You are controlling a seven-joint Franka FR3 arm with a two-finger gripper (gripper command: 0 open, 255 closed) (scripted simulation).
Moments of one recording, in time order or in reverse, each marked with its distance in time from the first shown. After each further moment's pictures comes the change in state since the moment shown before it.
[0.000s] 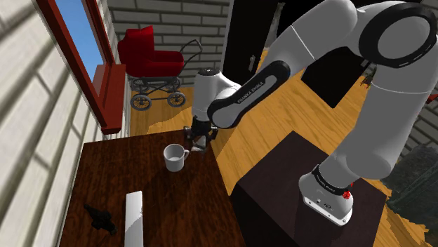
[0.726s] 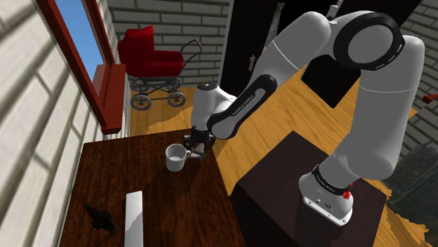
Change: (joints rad) arm 0.043 0.130 -0.055 0.015 -0.070 0.124 0.040
